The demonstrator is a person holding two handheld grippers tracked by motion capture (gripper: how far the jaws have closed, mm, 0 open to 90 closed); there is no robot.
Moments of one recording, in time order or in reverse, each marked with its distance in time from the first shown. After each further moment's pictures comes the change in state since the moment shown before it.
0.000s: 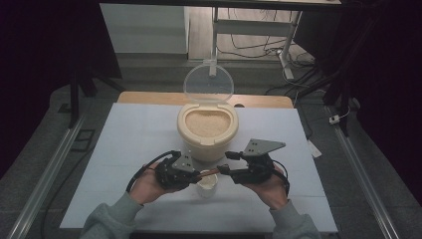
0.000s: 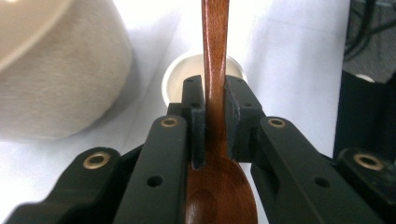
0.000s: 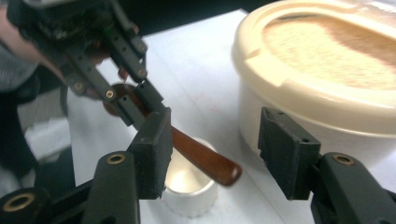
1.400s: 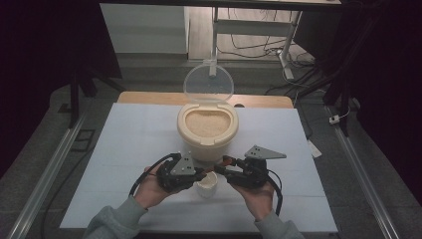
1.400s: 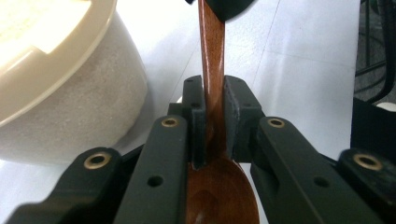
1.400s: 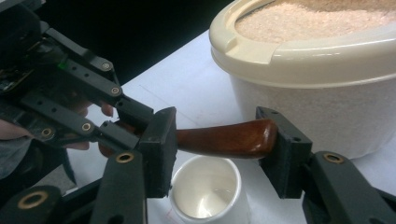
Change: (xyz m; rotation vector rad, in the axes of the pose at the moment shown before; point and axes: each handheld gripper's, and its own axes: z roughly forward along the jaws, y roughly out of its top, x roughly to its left) left arm -0.013 0.003 0.001 -0.101 0.083 0.023; right arm 0.011 -0.027 0.018 -0.140 -0.062 0.311
